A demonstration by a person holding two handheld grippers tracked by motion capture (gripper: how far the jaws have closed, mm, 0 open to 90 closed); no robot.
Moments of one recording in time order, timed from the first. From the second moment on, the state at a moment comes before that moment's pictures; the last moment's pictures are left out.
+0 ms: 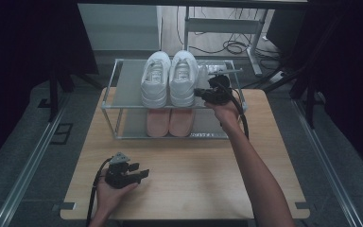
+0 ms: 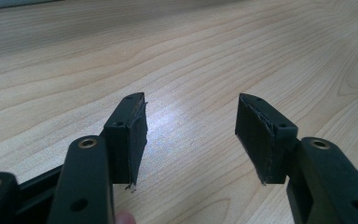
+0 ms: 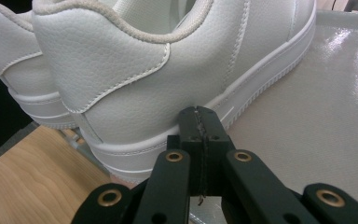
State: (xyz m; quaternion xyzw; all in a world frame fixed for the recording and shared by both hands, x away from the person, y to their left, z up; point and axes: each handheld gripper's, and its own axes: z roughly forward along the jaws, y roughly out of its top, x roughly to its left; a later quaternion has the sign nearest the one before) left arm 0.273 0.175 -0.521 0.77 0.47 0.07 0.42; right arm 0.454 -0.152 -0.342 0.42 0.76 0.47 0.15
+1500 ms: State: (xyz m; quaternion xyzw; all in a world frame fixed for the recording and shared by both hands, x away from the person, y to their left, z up) left arm 0.275 0.188 -0.526 0.76 0.49 0.06 0.42; right arm 0.400 -0.207 -0.365 0.36 0.76 0.52 0.16
